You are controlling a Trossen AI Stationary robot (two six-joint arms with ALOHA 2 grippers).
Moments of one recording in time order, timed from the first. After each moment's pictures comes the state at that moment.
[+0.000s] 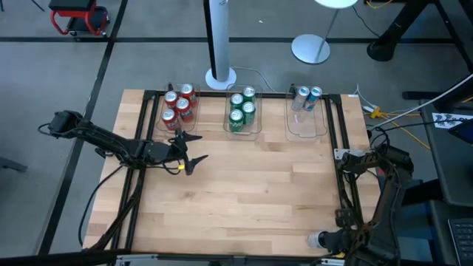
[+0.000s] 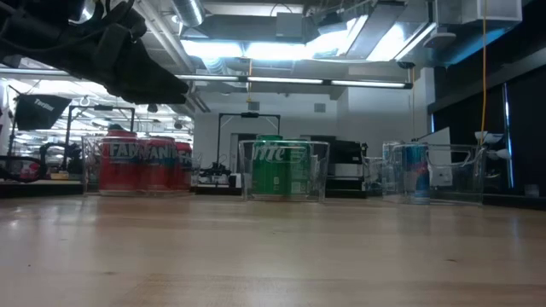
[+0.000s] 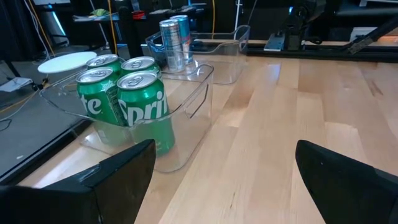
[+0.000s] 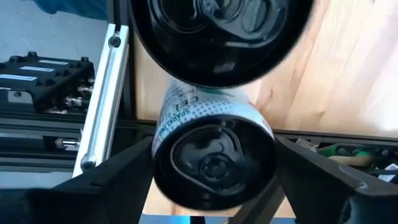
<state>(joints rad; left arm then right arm) -0.21 0.92 0.25 0.39 -0.61 -0.08 1.17 1.79 1.59 -1.45 -0.12 1.04</state>
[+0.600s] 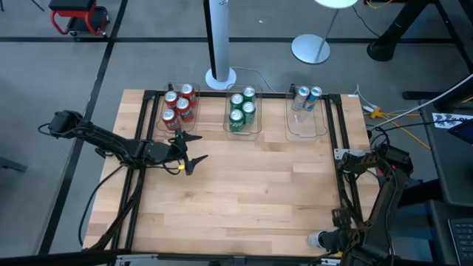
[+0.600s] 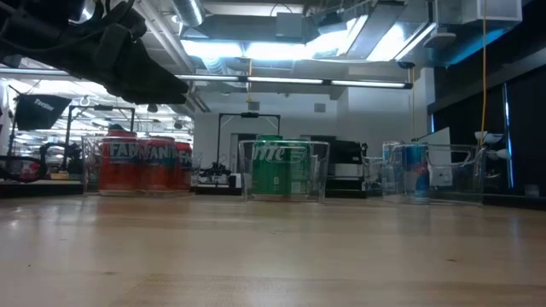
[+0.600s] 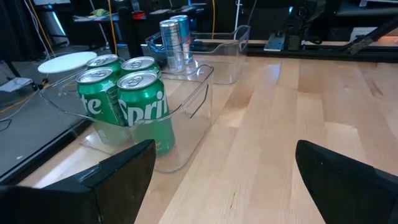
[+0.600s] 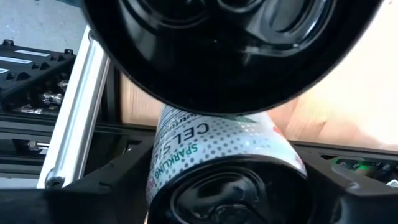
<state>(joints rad) -0.21 0.92 0.25 0.39 -0.61 -0.08 1.17 1.78 1.49 -1.37 -0.12 0.99</state>
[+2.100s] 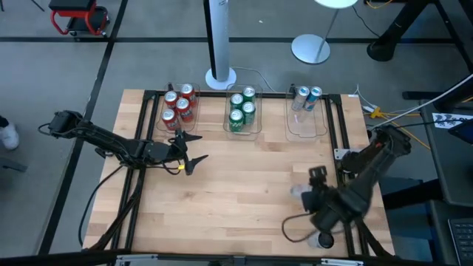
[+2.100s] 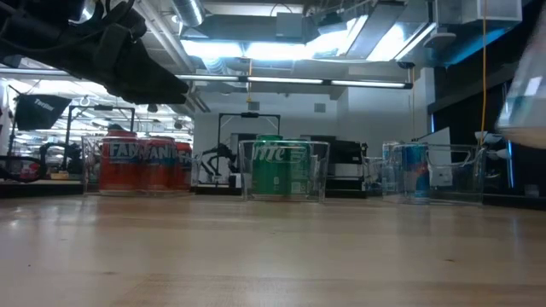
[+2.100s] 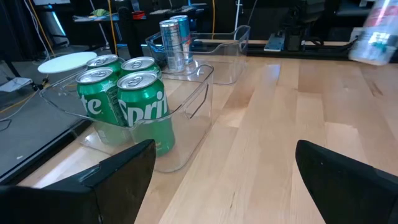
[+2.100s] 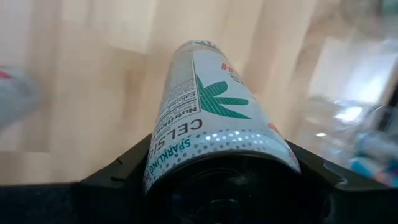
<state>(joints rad) -0.22 0.92 0.25 0.39 -0.61 -0.08 0.83 1.57 1.49 -1.57 0.28 0.59</state>
